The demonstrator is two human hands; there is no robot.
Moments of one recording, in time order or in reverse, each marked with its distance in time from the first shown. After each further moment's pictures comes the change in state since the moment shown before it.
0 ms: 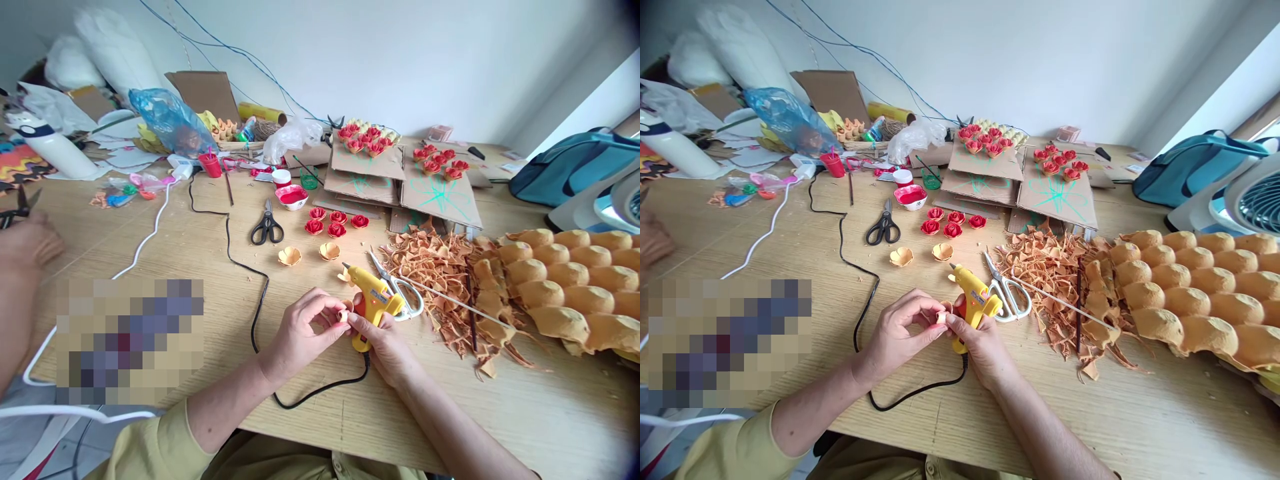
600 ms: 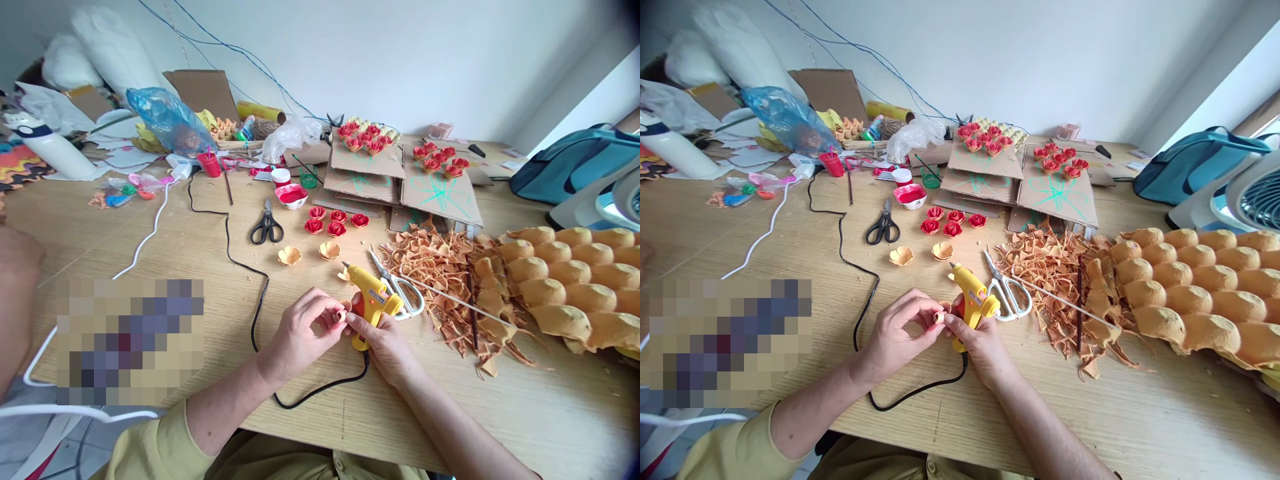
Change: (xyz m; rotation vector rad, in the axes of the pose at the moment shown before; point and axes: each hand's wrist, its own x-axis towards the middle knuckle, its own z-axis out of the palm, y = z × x) left_hand -0.002 -0.001 0.000 0.190 0.037 0.134; right_hand 0.001 0.003 -0.003 -0.053 -0.006 -0.002
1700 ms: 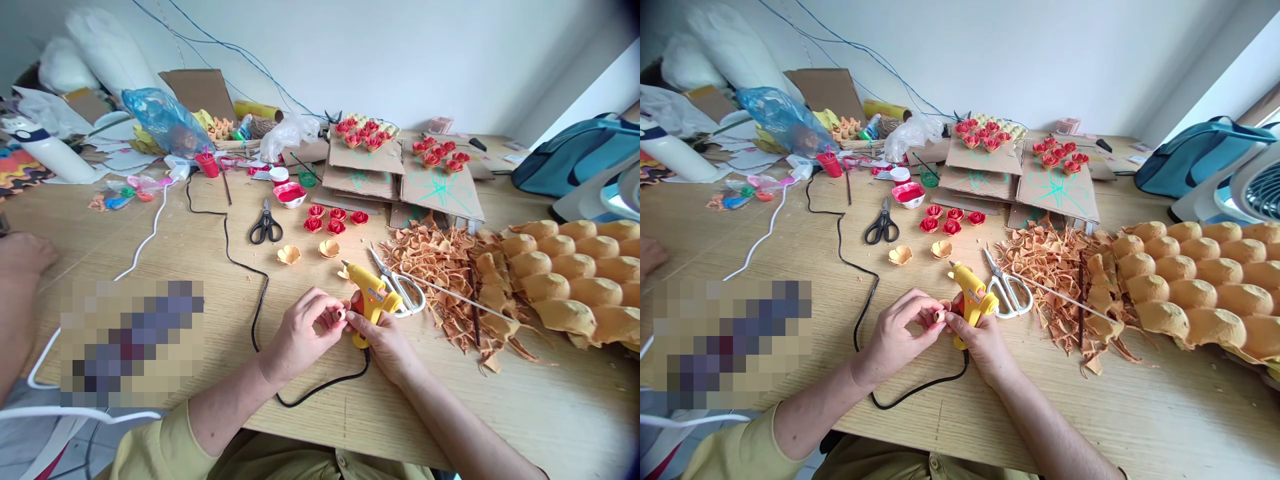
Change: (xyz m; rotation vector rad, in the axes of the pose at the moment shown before) left_hand -0.005 -0.007 0.002 0.041 -0.043 -0.012; right_hand 0.003 0.007 -0.006 -0.040 -0.023 -0.035
